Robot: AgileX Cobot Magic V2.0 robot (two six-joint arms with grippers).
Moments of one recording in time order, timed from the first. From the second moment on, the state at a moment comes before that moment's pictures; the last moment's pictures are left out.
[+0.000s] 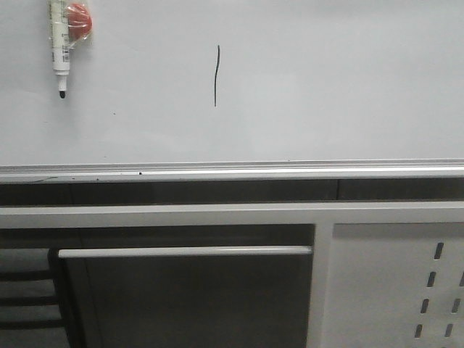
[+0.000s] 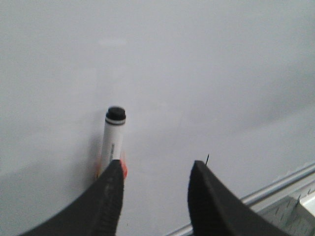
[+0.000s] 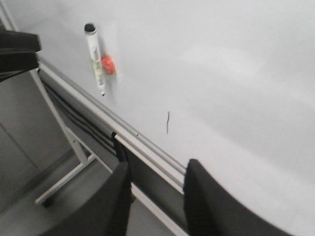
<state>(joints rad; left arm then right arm) -0.61 0.78 -0.61 -0.88 -0.04 0.83 0.26 0.87 -1.12 0.58 0.82 -0.58</state>
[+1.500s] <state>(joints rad) -0.61 0.06 -0.19 -0.89 0.05 0.83 0.21 -0.01 -0.28 0.64 0.46 -0.56</state>
